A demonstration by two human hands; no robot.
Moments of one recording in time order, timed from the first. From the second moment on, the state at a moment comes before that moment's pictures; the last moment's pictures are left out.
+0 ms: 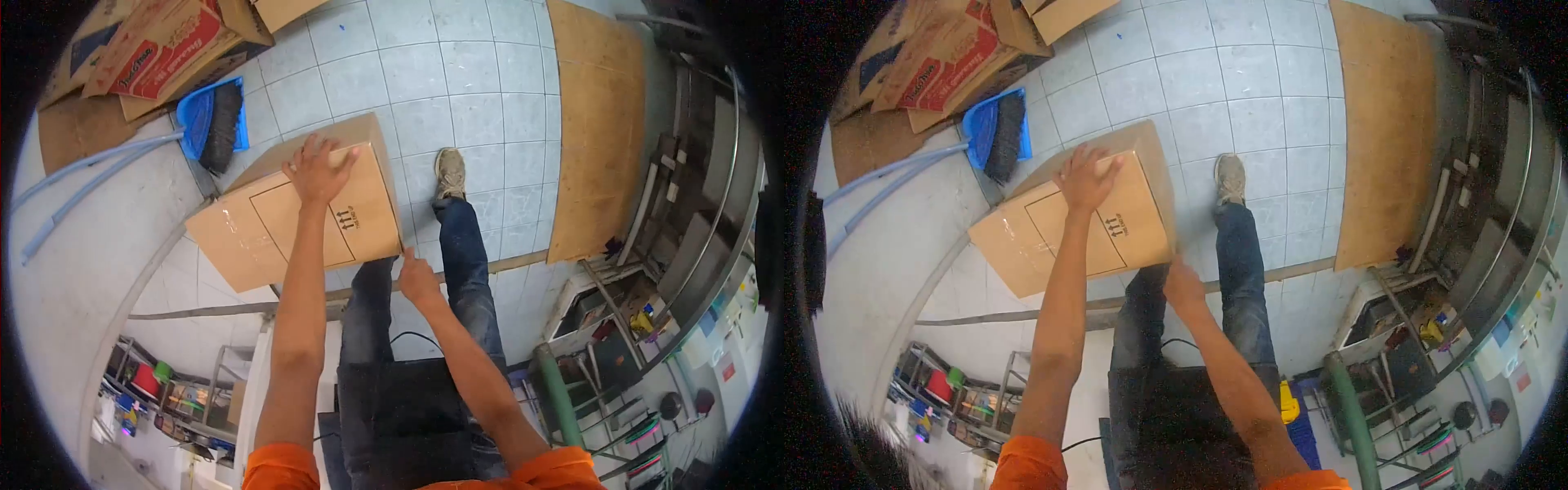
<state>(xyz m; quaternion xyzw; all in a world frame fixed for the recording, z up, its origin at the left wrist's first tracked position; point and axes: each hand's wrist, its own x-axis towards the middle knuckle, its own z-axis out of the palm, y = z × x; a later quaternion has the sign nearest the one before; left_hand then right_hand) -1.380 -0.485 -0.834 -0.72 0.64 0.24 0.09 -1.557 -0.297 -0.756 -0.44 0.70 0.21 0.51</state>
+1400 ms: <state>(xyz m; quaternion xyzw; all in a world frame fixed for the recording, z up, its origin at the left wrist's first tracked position) -1.543 -0.470 -0.863 -0.08 0.84 0.23 0.49 -1.733 -0.289 -0.685 -0.12 0.78 -0.19 0.59</state>
